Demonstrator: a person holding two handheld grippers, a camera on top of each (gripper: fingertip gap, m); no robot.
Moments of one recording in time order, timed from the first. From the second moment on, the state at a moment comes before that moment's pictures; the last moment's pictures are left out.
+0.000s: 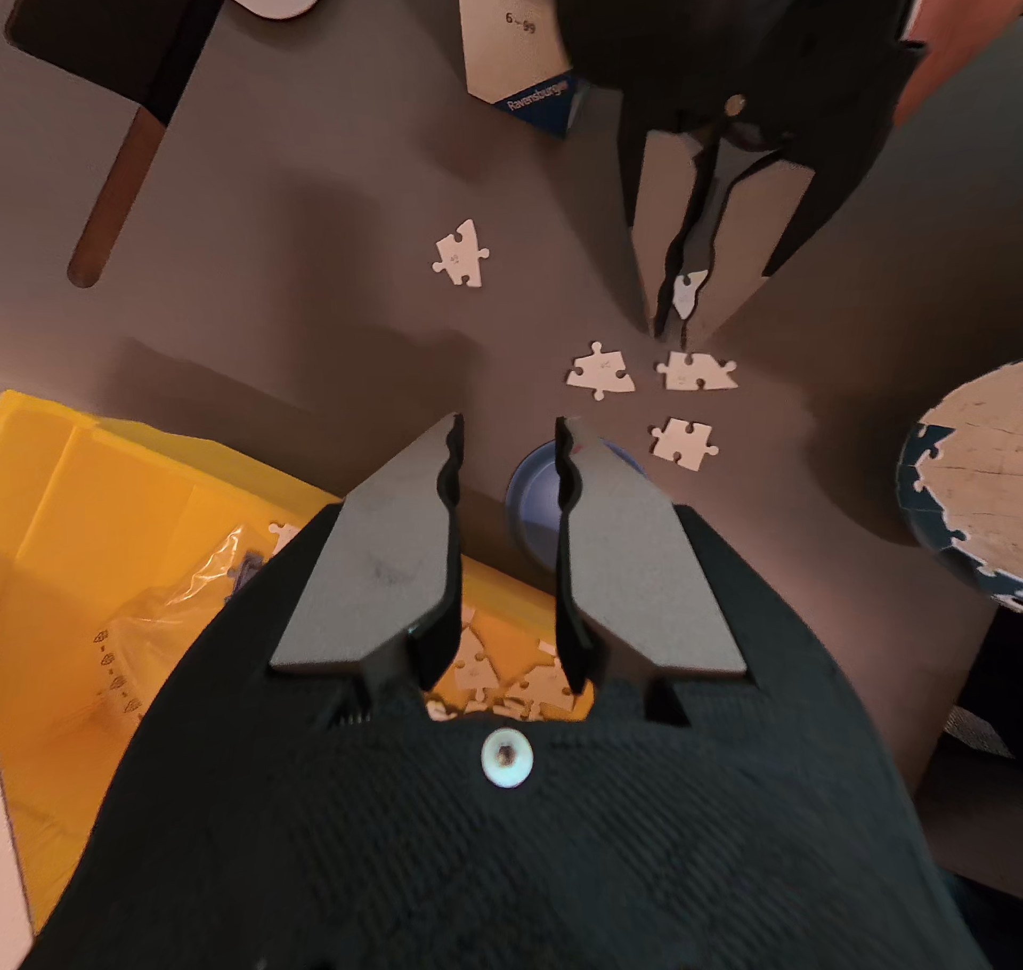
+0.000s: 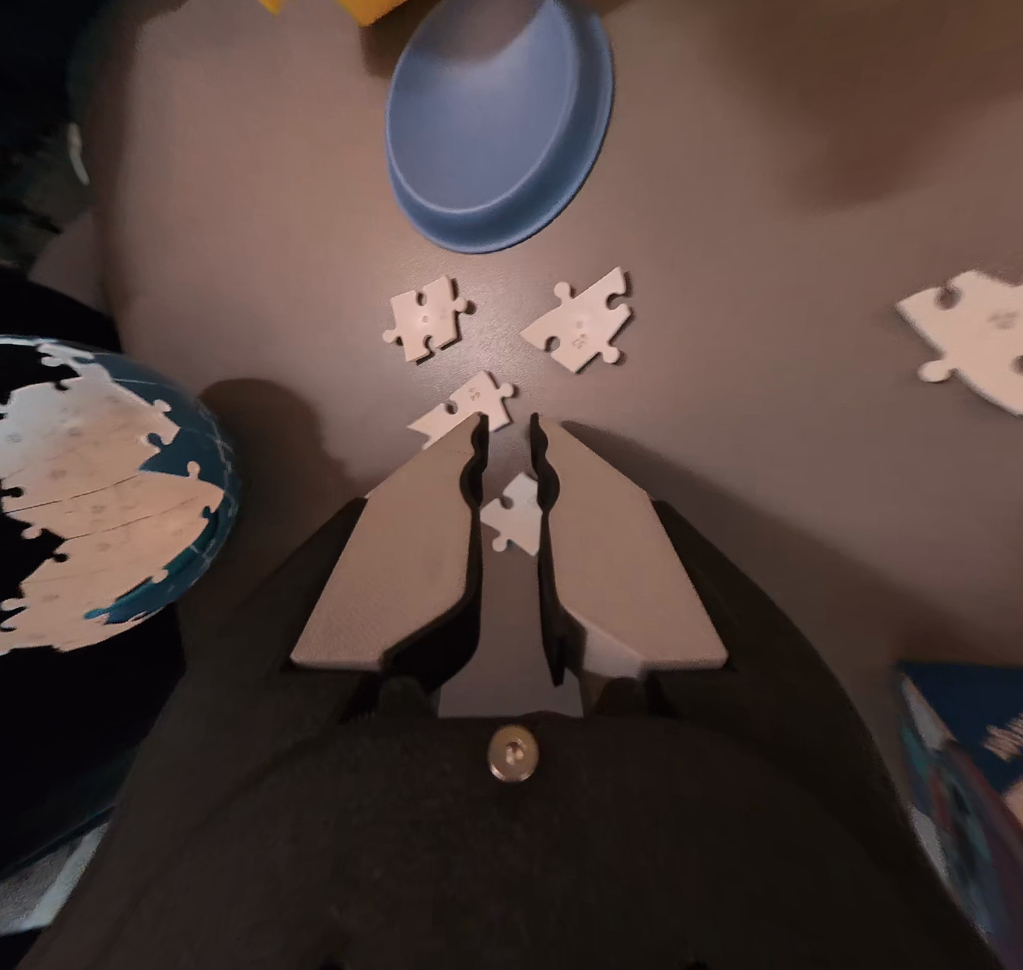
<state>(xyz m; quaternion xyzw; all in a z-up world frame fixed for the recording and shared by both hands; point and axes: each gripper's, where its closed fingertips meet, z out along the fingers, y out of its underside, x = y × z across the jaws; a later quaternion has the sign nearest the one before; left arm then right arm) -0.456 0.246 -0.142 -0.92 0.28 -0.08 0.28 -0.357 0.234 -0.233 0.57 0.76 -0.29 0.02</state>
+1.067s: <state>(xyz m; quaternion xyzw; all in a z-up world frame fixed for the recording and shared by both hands) -0.581 0.221 -0.198 -0.98 0.13 -0.05 0.15 -0.322 0.291 -0.166 0.54 0.64 -0.36 -0.41</state>
